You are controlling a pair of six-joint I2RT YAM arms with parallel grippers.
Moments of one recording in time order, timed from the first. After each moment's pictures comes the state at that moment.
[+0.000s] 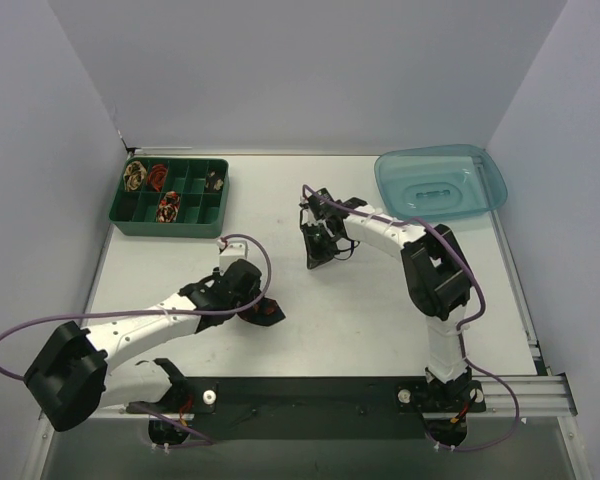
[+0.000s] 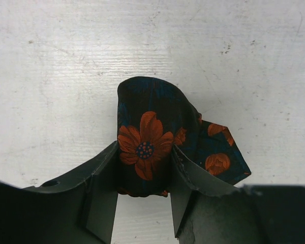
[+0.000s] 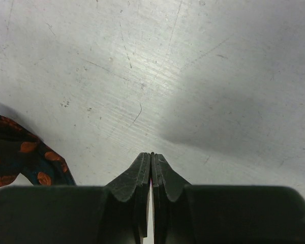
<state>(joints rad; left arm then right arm) -0.78 1.17 0.59 -0.36 -0.46 -0.66 0.63 2.02 1.46 -0.62 -0.18 0.34</state>
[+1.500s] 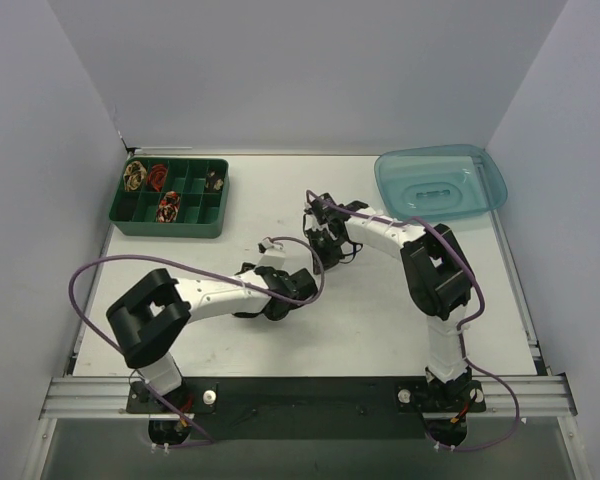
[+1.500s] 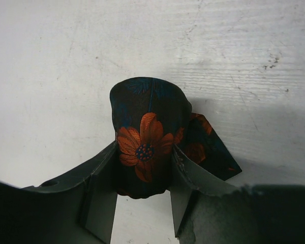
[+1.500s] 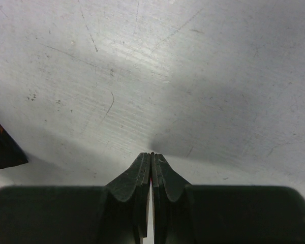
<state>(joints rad) -1.01 1.67 0.99 -0.83 -0.93 -0.91 0.61 2.01 1.42 -0.64 -0.15 0.34</state>
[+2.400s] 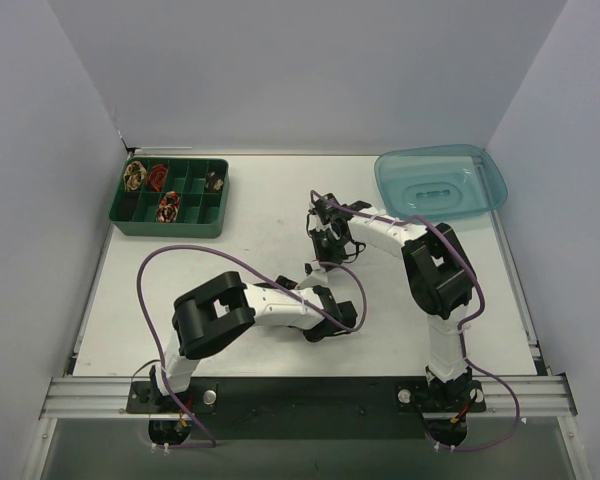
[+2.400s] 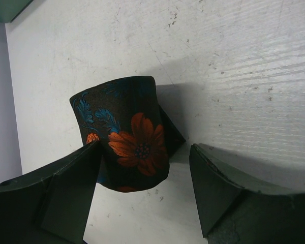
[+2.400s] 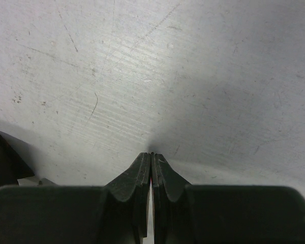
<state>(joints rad) -1.23 2.03 1.29 -1.11 -0.99 -1.03 0.59 2.01 1.40 -0.64 -0.15 0.34</state>
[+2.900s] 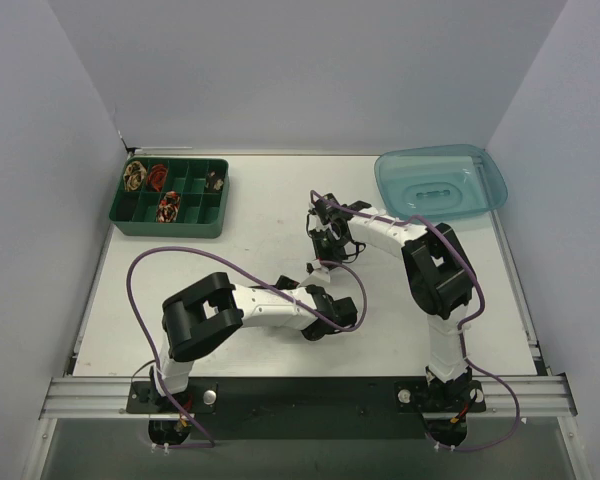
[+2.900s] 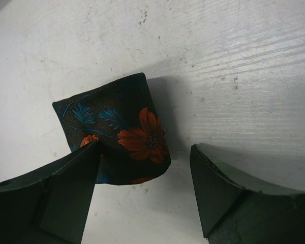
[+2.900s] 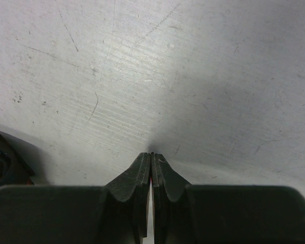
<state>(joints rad) -1.24 1.96 1.26 -0.99 -0.91 -0.93 0.59 2.01 1.40 -0.64 -0.15 0.34</state>
